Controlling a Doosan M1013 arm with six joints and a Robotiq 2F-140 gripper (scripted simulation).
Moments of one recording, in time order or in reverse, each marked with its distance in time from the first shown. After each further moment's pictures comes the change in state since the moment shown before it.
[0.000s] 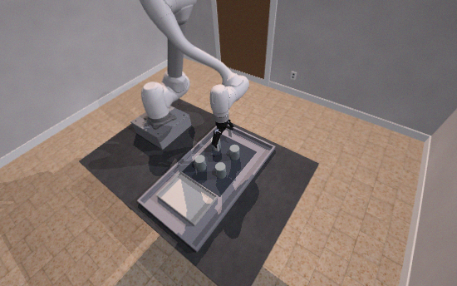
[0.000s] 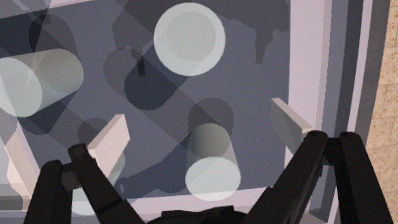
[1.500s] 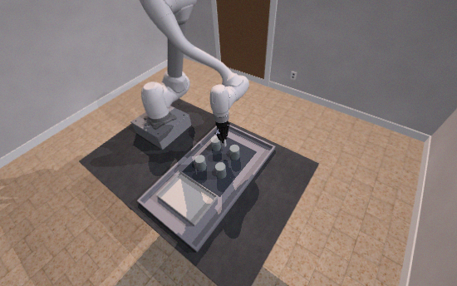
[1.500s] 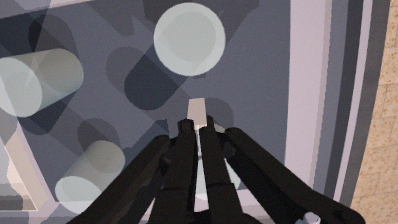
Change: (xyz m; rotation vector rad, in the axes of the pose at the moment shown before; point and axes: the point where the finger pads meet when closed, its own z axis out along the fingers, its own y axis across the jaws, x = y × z) arm 0.000 0.000 0.000 0.000 0.000 0.000
